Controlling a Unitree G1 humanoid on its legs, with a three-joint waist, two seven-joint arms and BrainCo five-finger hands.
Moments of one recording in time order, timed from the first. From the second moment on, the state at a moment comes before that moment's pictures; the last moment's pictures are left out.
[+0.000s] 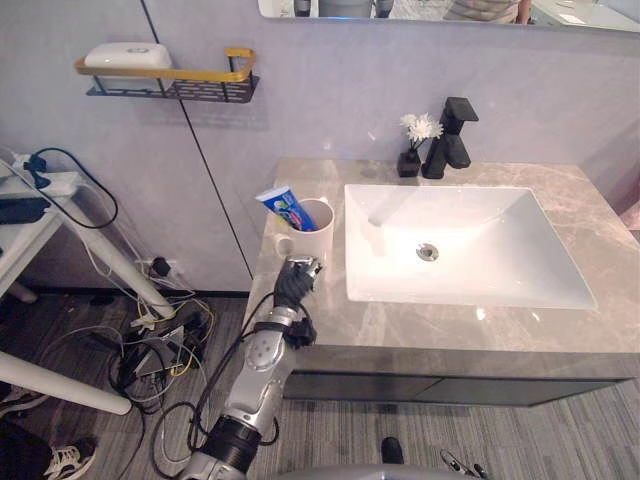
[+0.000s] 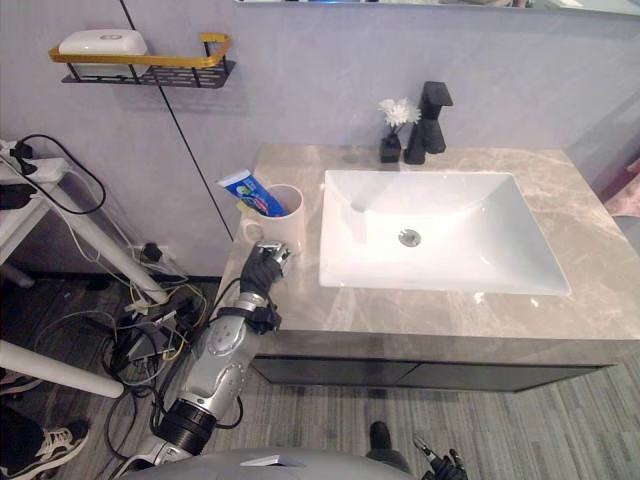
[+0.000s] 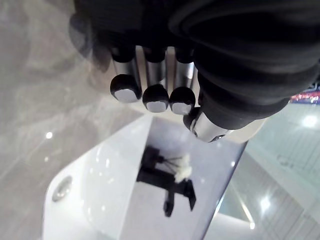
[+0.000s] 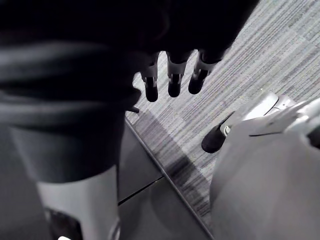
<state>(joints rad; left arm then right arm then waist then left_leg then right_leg) -0.09 0.08 -0.34 0.17 -0.37 -0.21 0.06 0.26 -0.04 -0.24 0.99 0.45 -0.14 -0.09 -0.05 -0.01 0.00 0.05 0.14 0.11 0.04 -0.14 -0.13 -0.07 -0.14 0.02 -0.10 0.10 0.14</state>
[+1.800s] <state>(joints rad) -0.31 0.09 -0.19 0.33 -0.34 -0.19 0.19 0.21 -0.04 -0.40 1.11 0.45 -0.12 -0.08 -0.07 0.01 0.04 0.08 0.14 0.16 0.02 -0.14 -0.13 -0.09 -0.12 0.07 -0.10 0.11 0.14</state>
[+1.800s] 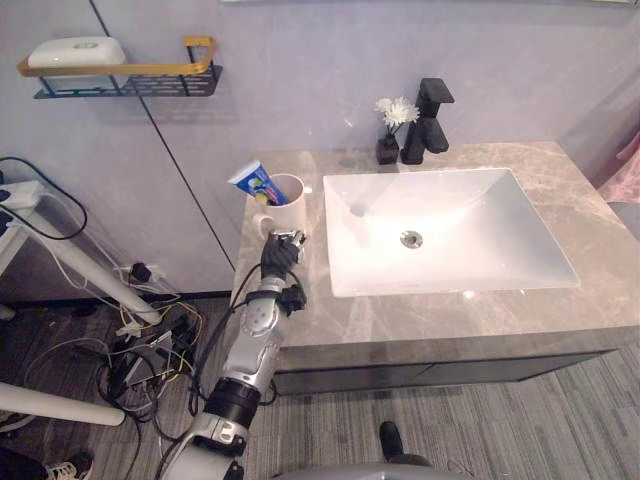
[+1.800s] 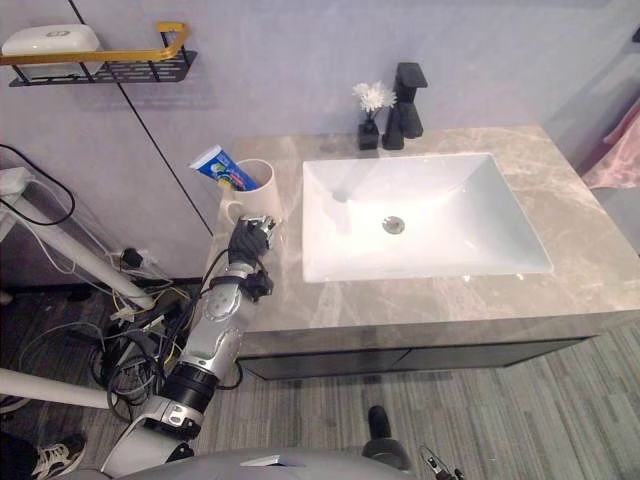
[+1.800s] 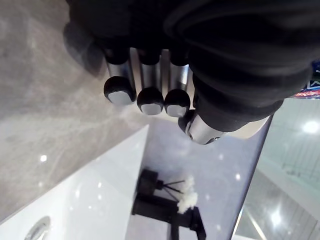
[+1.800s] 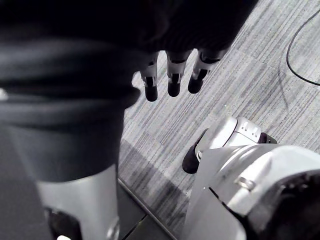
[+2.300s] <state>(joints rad) -0.44 0.12 -0.11 0.43 -0.30 -0.21 0.25 0.21 -0.04 -0.41 1.11 0.45 -0.12 -0.06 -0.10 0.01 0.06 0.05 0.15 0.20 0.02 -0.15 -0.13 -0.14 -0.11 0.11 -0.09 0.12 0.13</state>
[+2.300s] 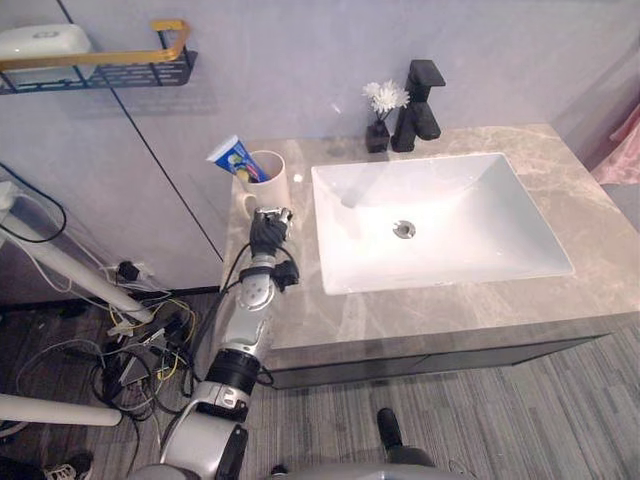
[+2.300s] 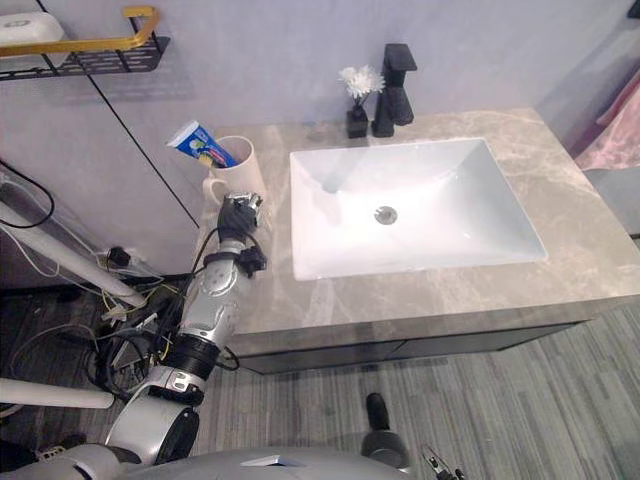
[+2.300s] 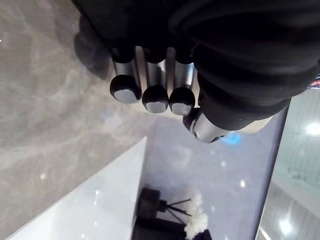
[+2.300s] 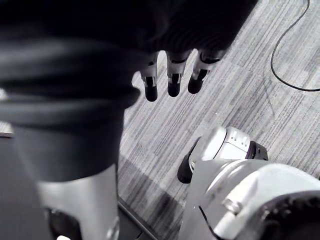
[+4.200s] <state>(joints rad) 0.23 0.00 0.39 -0.04 -0.32 -0.29 0.19 0.25 -0.07 -0.39 1.18 0.45 -0.12 -0.02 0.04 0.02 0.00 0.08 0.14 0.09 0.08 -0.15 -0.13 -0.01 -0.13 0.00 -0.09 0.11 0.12</state>
